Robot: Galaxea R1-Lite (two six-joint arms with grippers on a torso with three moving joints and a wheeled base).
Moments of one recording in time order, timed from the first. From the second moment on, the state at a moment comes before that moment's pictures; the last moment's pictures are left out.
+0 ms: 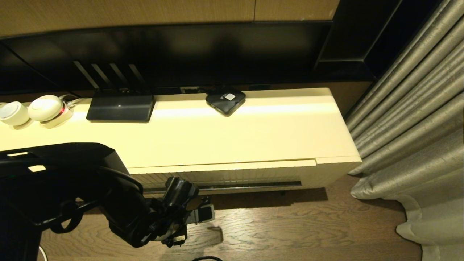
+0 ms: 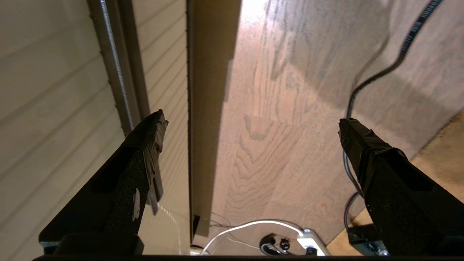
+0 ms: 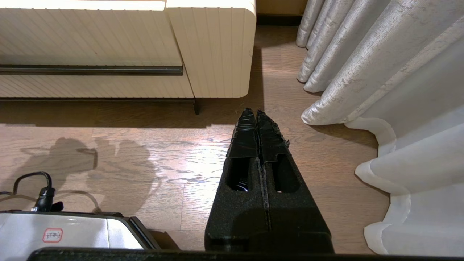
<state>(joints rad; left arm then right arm) -0.45 2.17 -0.73 -0.50 0.33 1.02 0.01 0.00 0.00 0.00 0.00 0.02</state>
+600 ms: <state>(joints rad) -0.44 2.19 -0.77 -0.56 0.31 1.12 0.01 0.00 0.00 0.00 0.00 0.02</state>
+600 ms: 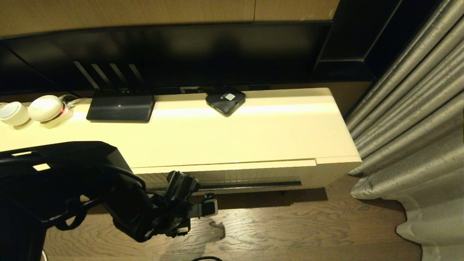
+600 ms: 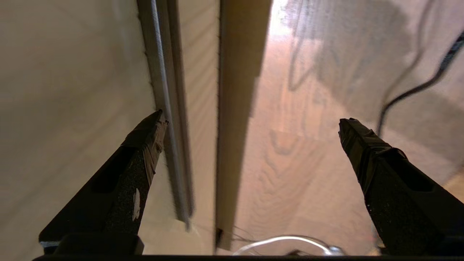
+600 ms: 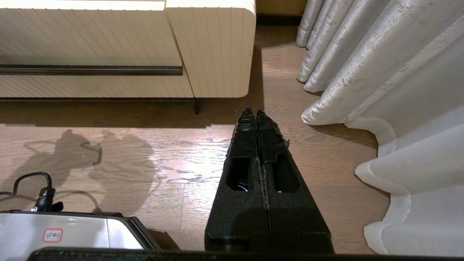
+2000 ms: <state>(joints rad) -0.40 2.25 -0.84 -0.59 0.27 1.22 0.01 0.00 0.00 0.00 0.00 0.02</state>
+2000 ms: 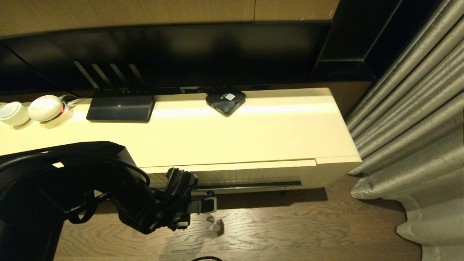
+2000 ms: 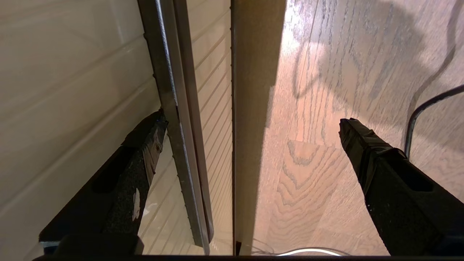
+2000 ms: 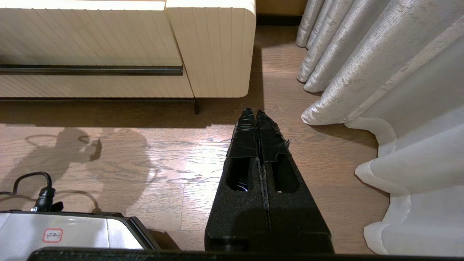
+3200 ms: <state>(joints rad) -0.39 2.23 -0.81 -0.48 0.21 1.21 0.01 0.00 0.00 0.00 0.00 0.02</state>
